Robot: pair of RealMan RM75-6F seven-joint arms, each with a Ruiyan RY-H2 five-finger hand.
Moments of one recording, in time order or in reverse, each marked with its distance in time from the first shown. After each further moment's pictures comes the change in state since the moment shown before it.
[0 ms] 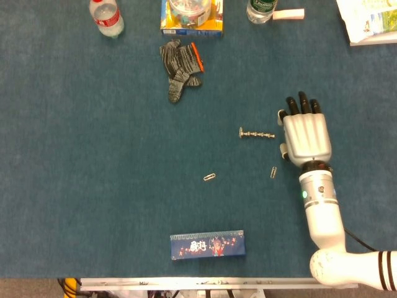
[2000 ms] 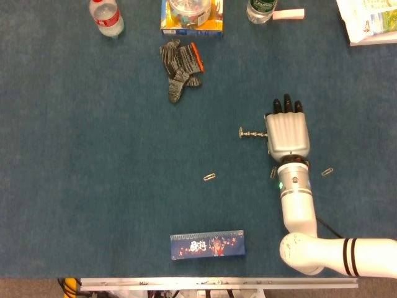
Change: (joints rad) left arm 0.042 -0.065 -0.008 0.175 0.033 -0.017 -0.165; right arm 0.133 -0.161 0.053 0.236 0.166 -0.030 -0.046
